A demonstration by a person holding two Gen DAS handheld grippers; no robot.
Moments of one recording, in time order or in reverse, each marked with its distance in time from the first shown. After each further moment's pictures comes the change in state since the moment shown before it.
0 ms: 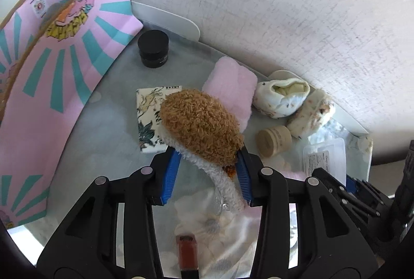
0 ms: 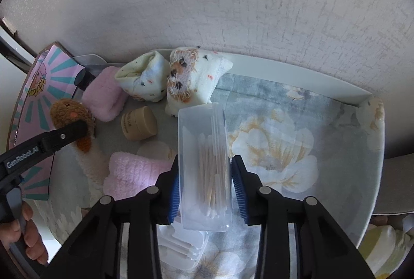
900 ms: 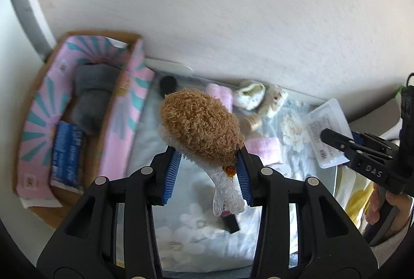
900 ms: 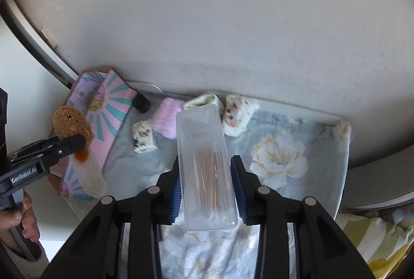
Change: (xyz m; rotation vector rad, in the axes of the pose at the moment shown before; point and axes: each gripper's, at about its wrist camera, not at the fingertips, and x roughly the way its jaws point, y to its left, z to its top) left arm -0.132 0.031 0.016 0.248 -0.058 -0.099; right arm -0.109 0.057 0.009 -0.022 -0.120 0.058
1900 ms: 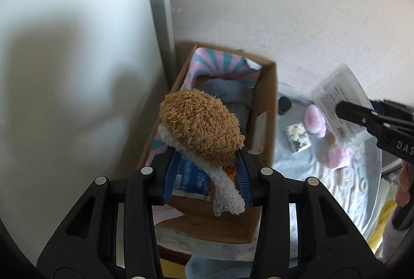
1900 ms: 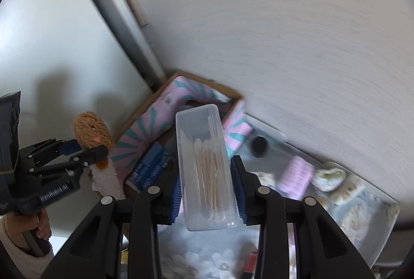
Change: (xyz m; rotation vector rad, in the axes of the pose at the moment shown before) left arm -0.084 0.166 0.001 -0.062 -0.068 0.229; right arm 0.042 0.209 0.063 -0.301 -0.008 0.178
